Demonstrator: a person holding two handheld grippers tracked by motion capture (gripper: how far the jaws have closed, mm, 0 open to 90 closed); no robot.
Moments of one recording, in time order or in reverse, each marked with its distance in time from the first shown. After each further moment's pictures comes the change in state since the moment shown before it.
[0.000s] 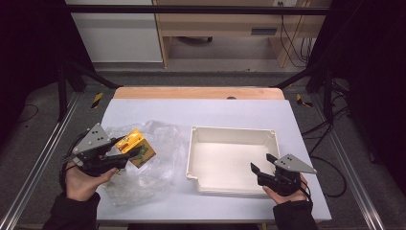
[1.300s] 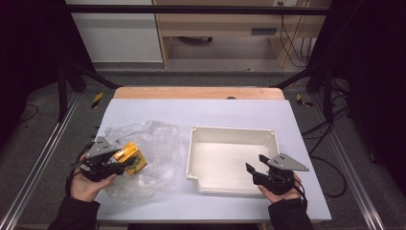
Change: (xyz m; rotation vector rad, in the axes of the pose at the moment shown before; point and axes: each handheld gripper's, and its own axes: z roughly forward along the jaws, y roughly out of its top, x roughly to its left) left arm 0.030 -0.073 0.027 0.143 0.063 -0.092; right arm 0.008 0.001 0.012 0.026 0.036 -0.014
